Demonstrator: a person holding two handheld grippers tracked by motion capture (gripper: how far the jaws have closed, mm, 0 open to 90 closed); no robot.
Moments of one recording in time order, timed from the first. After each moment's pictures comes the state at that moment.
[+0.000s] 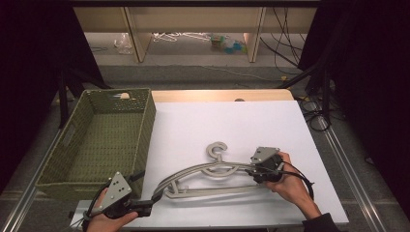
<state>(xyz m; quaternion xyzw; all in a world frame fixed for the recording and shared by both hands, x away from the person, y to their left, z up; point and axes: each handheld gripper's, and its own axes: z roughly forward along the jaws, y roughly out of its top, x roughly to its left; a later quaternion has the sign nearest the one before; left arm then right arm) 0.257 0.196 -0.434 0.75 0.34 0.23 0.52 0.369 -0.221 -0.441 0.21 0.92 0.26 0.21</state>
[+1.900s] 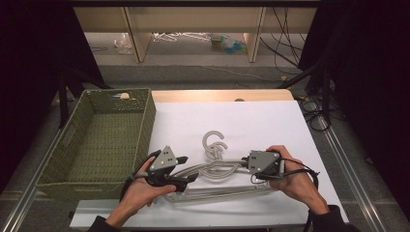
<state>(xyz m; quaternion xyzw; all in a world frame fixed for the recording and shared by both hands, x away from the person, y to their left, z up) 0.333 0.109 -0.411 0.83 0.26 0.12 0.47 0.347 -0.202 -0.379 -0.01 0.93 0.25 0.26</state>
